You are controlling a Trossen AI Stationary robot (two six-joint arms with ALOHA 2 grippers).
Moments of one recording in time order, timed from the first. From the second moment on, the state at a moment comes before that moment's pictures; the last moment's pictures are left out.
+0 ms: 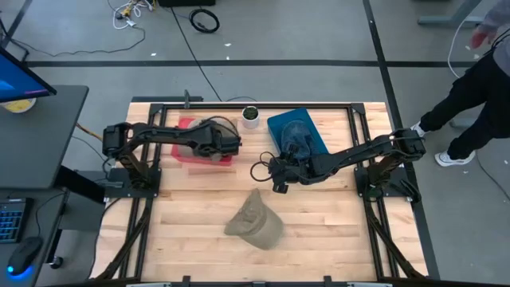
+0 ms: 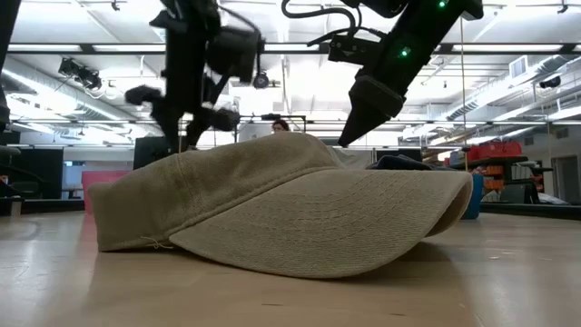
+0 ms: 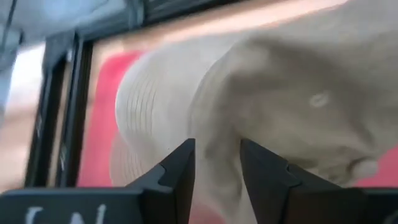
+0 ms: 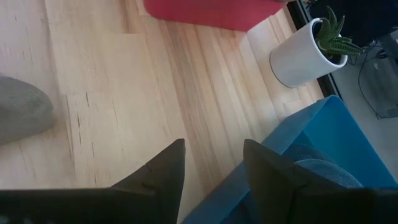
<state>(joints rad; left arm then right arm) 0.17 1.69 1.21 -1.15 -0.70 -1.26 0.14 1.65 1.08 -0.45 0.58 0.13</state>
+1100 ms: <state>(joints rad) 0.35 1.70 1.12 -0.77 -0.70 -0.67 0.14 1.65 1.08 -0.46 0.58 0.15</state>
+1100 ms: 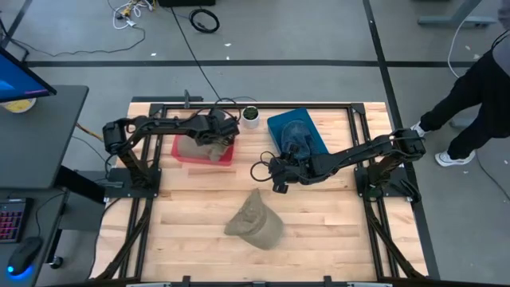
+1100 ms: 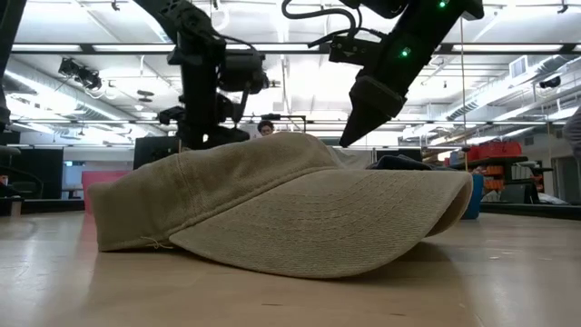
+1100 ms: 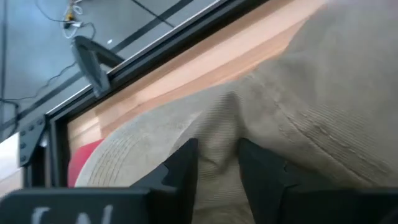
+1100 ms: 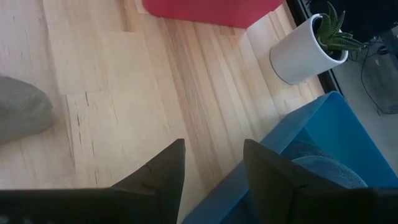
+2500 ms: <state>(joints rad) 0.31 1.66 1.15 -1.08 -0.52 -0.91 0.14 1.65 1.08 -0.46 0.58 0.15</state>
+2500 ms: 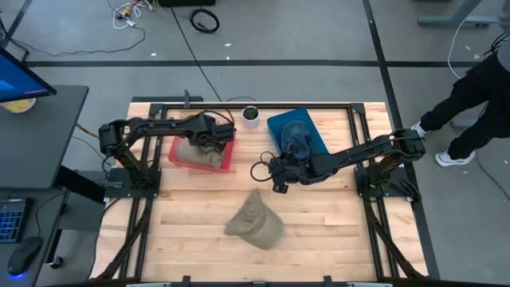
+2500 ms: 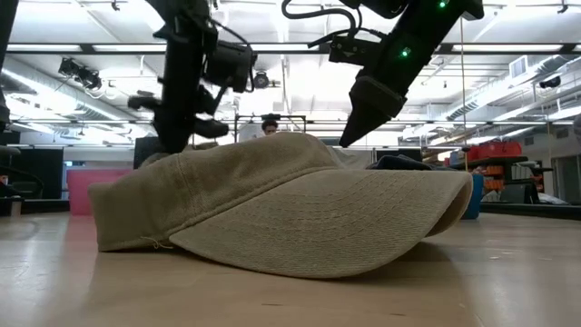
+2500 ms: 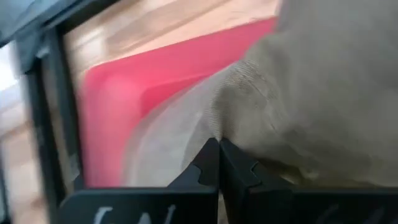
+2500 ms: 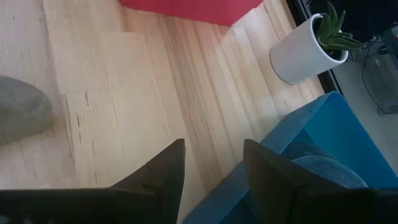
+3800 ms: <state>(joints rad) 0.19 1.51 1.20 -1.02 -0.59 -0.39 0.15 1.65 1.08 -0.45 0.41 0.10</state>
